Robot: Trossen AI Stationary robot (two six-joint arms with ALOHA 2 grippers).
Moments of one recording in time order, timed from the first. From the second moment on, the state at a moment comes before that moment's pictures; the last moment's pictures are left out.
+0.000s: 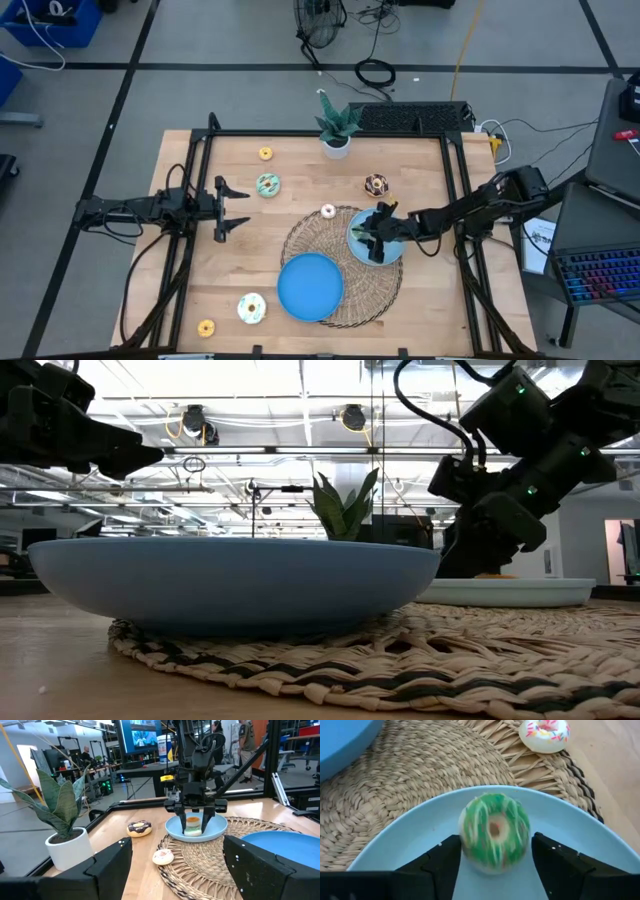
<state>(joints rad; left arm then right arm) -0.03 0.04 0.01 0.06 -0.10 0.12 0.16 1.54 0.46 0.32 0.26 0.28</state>
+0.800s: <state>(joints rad) -0.03 0.04 0.01 0.06 -0.10 0.12 0.16 1.23 0.45 0.21 0.29 0.27</state>
